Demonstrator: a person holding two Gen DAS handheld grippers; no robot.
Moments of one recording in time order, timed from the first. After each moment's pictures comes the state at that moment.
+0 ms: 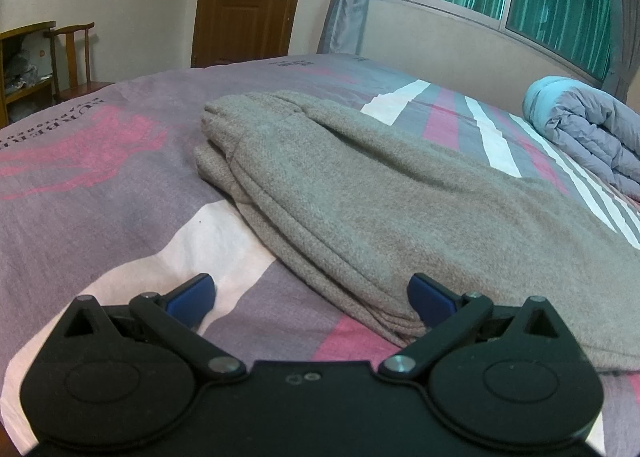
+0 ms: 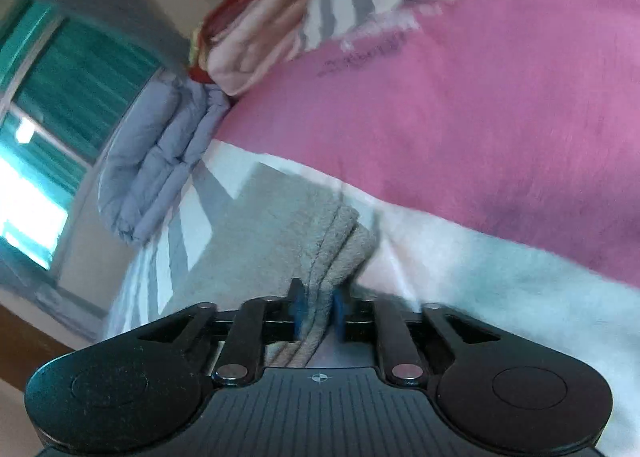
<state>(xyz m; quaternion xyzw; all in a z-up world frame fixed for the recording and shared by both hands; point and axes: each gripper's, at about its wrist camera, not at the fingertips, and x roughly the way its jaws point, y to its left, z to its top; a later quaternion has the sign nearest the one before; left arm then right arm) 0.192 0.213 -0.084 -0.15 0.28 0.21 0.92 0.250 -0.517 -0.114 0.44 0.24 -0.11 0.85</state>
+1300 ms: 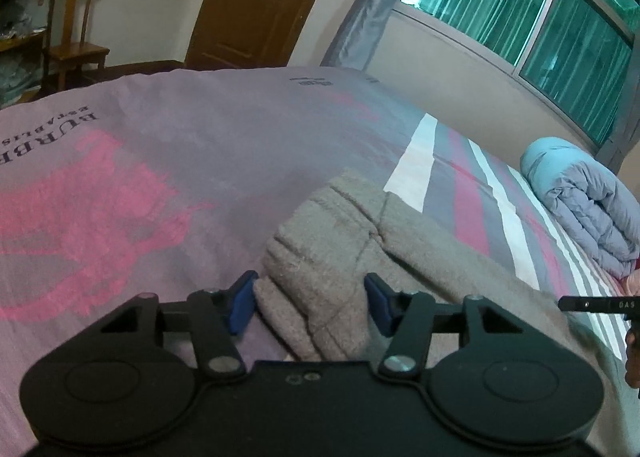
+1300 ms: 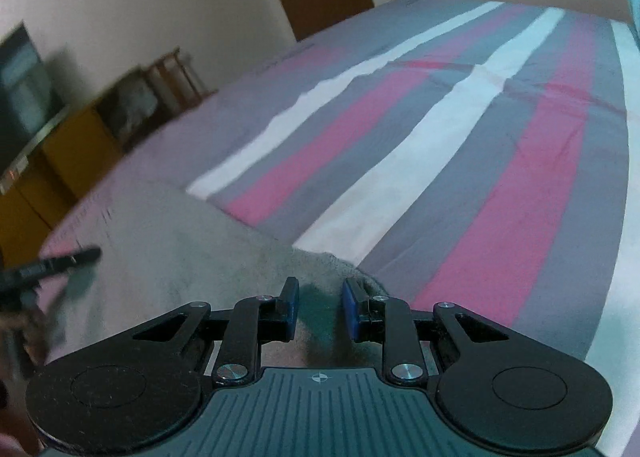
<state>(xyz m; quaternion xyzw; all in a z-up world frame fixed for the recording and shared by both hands) 0.223 0.329 -0.062 -0.24 0.26 0.18 0.92 0.527 -0.001 -0.082 -0.02 0.40 0.47 0.79</state>
